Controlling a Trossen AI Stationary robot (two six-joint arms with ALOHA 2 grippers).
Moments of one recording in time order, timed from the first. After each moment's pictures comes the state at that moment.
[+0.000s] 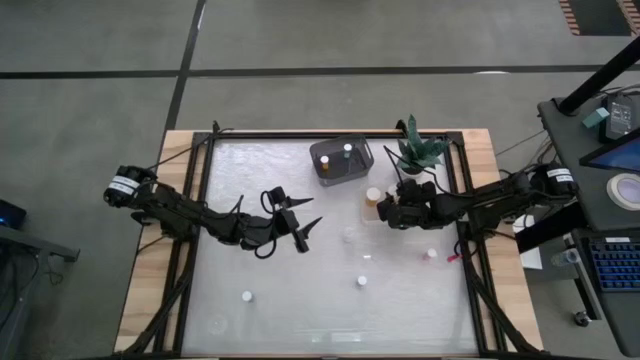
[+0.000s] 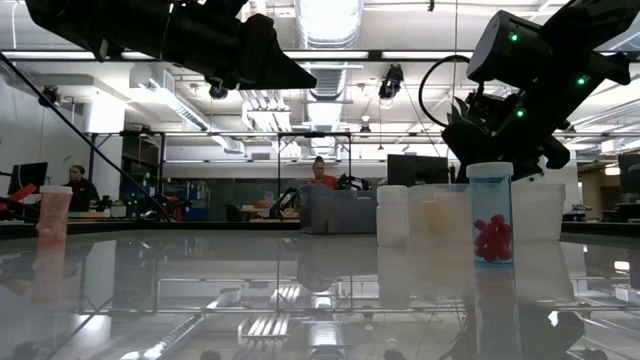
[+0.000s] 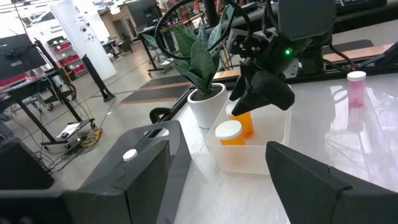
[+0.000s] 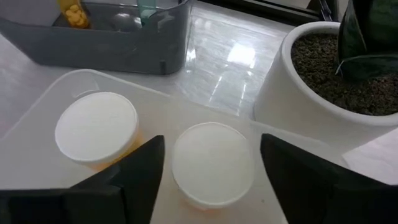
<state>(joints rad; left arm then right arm) -0.26 1.50 0.66 0.72 -0.77 0.19 0.06 1.33 0.55 -0.38 0.81 1.02</state>
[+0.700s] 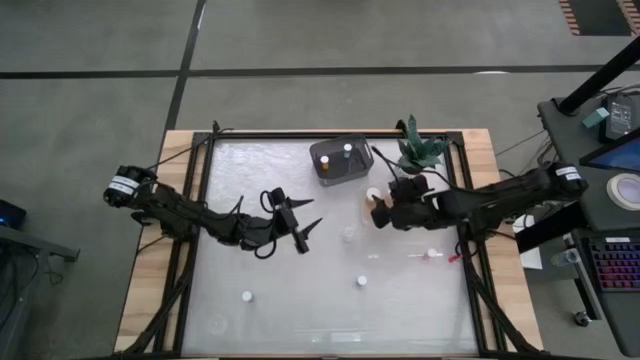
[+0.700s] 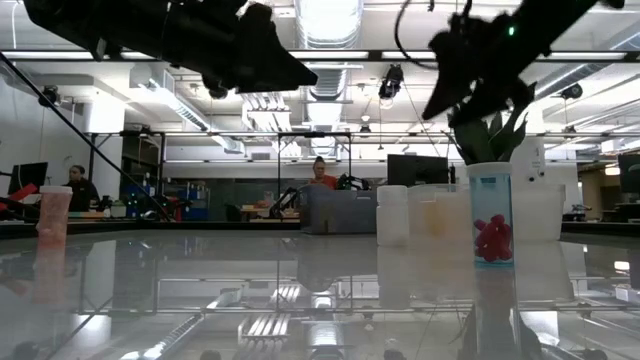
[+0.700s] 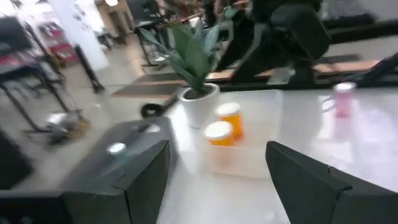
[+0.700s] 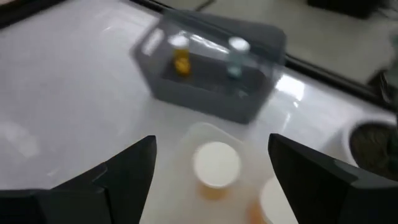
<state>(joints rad) -0.27 1.50 0.66 0.71 -0.75 0.09 0.17 1.23 0.78 -0.46 0.78 0.78</state>
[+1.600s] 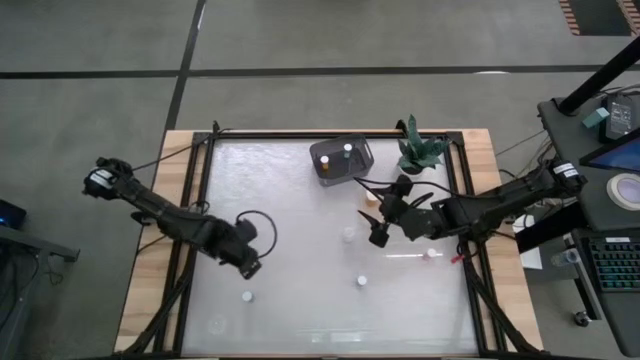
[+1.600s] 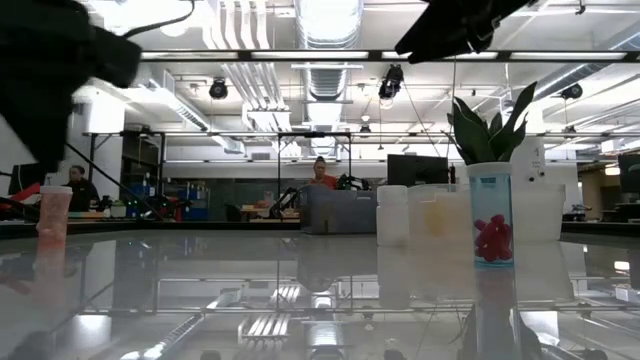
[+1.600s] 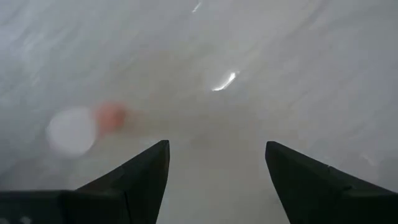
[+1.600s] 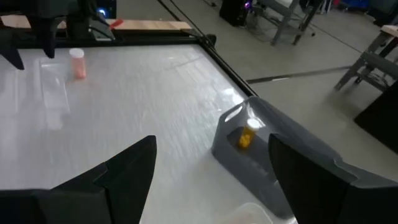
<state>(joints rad) -0.48 1.25 0.85 -0.95 -0.15 -1.25 0.30 1.23 0.86 -0.16 0.76 0.16</state>
